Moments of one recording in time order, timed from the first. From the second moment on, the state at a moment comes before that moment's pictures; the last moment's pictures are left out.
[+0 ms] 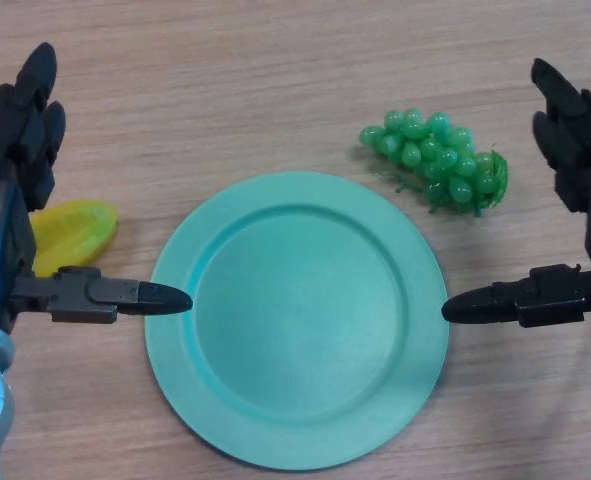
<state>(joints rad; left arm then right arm) -0.05 0.26 0.16 -0.51 -0.05 0.30 -0.08 -0.09 -0.24 -0.04 -0.53 -0.11 0.39 0.15</state>
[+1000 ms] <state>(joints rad) -0.07 0.33 0.23 -0.27 0.29 0.13 -0.11 -0.08 -0.24 -0.04 -0.56 -0.11 0.37 0.15</state>
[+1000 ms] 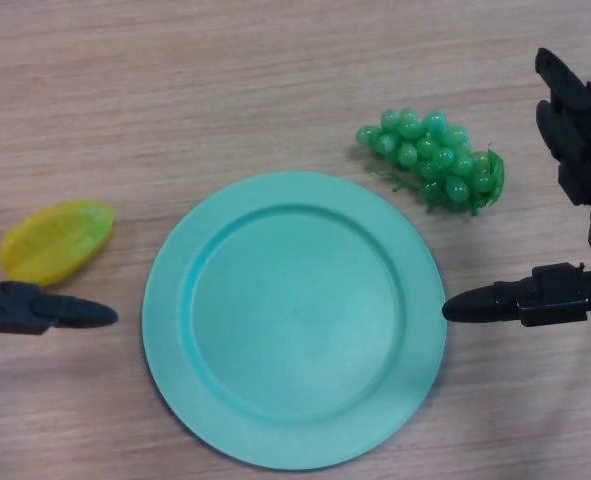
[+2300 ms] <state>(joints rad) -0.17 0.39 0.13 0.06 0.60 0.05 0.02 -0.03 -0.25 -0.12 -0.67 -0.11 0.39 0.15</state>
